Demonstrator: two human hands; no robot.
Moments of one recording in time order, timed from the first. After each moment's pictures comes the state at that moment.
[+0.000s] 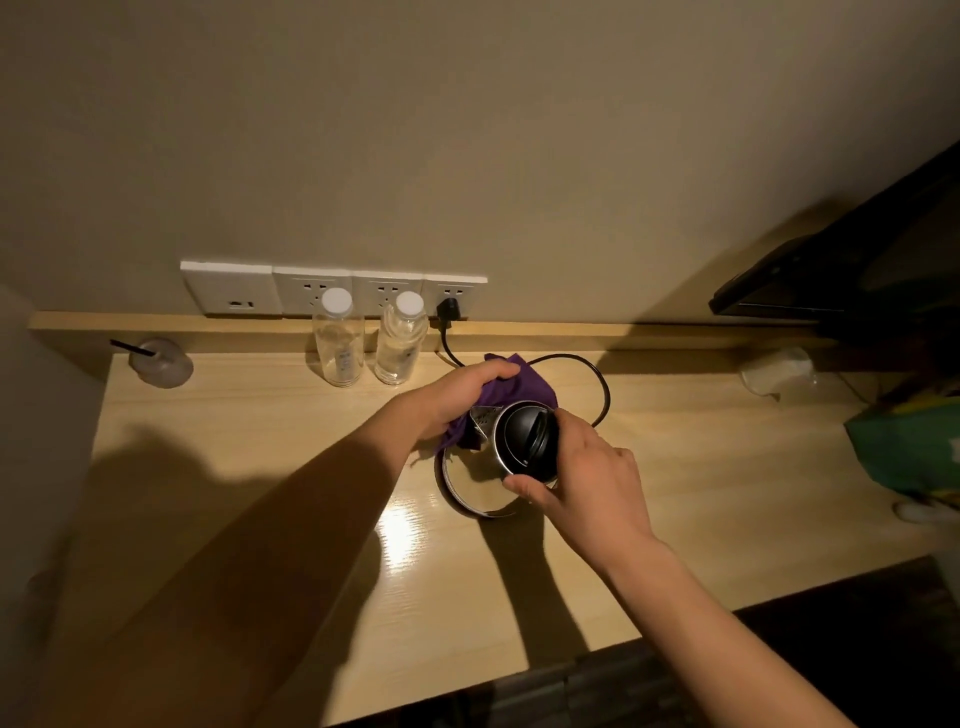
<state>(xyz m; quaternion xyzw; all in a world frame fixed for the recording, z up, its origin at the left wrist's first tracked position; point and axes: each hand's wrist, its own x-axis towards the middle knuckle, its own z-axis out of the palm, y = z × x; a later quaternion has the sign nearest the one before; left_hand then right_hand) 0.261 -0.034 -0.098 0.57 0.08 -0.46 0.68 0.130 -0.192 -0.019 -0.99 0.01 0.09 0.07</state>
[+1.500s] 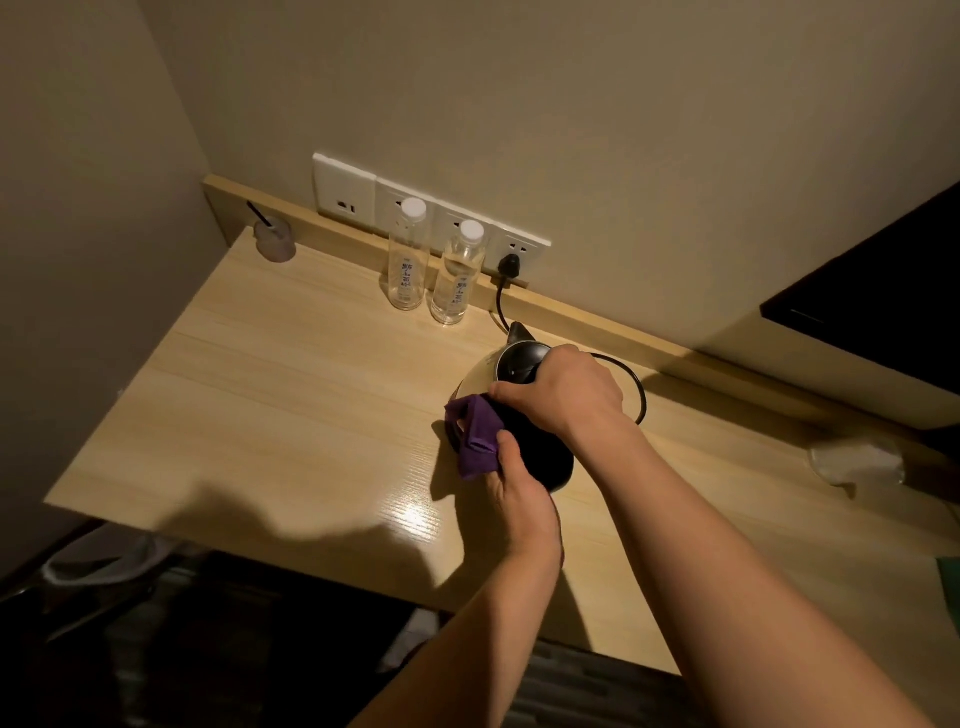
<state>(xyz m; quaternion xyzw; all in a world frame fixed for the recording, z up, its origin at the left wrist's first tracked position) 0.066 -0.199 -0.070 0.24 0.49 0.10 0.83 0.175 -0.186 -0.013 -0.98 -0.02 0.20 0.05</state>
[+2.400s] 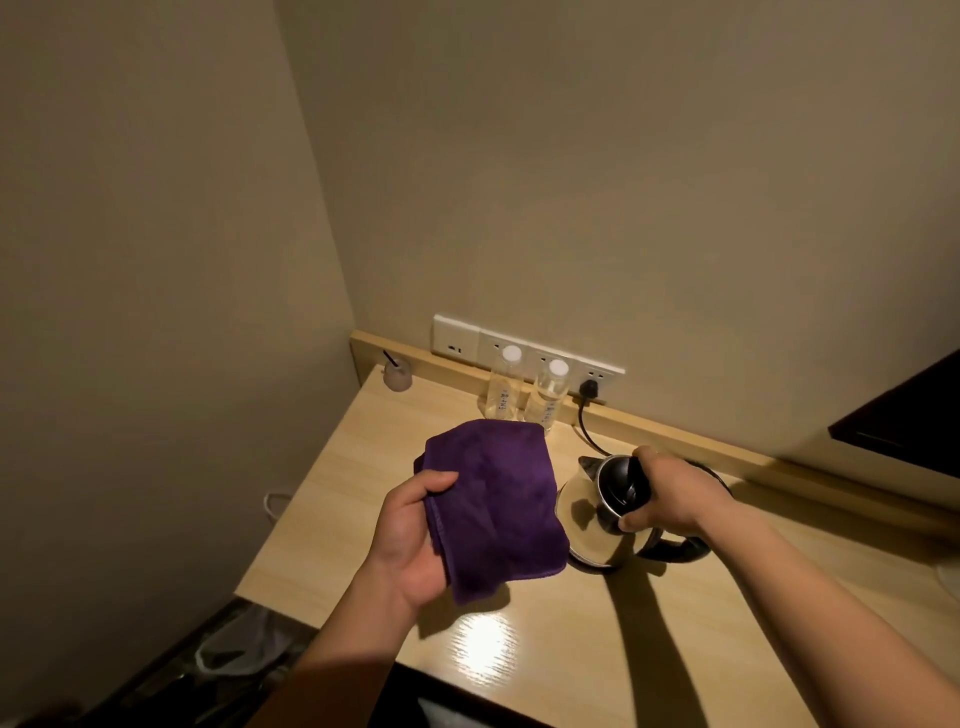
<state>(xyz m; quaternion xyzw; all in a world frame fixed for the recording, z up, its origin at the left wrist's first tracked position) 0.022 0.052 0.021 0.19 0.24 -0.07 0.95 0.209 -0.214 -0.001 -0.95 -0.12 0.27 0.01</state>
